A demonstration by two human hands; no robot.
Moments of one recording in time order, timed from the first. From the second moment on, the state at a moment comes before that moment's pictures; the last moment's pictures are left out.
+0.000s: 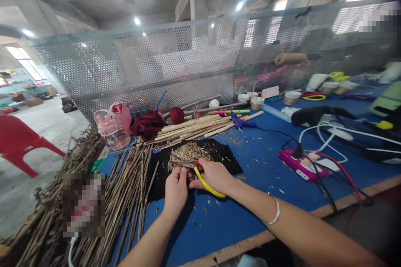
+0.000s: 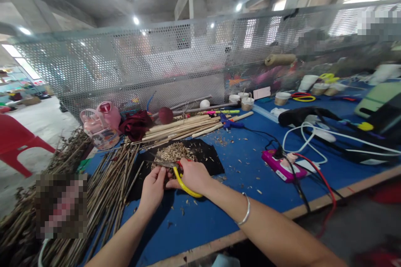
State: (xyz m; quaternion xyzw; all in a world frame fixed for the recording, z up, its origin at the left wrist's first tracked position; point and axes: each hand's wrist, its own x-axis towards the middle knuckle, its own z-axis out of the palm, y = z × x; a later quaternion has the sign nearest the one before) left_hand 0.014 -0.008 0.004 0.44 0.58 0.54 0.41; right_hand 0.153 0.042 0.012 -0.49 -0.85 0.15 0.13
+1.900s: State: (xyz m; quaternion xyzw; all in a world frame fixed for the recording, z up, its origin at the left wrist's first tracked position) left_hand 0.006 -0.007 0.007 0.47 0.57 0.55 0.39; right_hand 0.166 0.045 0.028 -0.43 -0.86 0.23 0.14
